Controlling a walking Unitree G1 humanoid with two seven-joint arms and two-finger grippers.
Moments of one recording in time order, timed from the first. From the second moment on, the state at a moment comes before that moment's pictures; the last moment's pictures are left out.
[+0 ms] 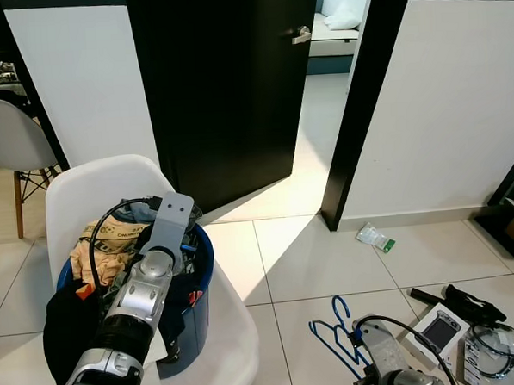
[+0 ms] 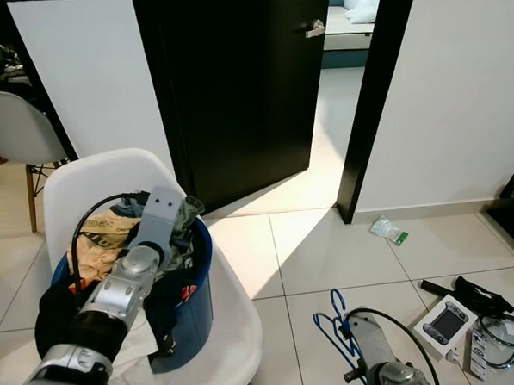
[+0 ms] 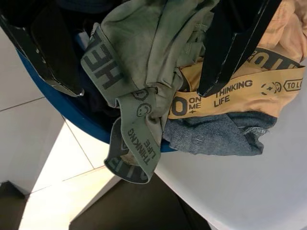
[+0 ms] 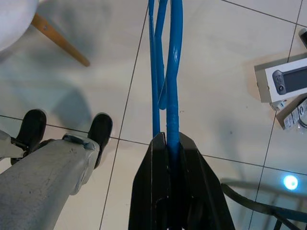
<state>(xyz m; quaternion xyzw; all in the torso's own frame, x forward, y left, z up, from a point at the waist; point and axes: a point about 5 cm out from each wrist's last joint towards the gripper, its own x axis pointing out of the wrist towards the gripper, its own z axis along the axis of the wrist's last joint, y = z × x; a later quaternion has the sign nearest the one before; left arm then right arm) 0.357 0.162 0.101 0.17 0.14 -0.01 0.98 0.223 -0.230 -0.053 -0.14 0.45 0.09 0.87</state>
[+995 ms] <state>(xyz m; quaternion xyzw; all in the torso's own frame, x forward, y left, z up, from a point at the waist) 0.352 0.172 0.075 0.16 0.13 0.04 0.98 0.205 -0.238 -0.061 -0.13 0.47 0.10 0.87</state>
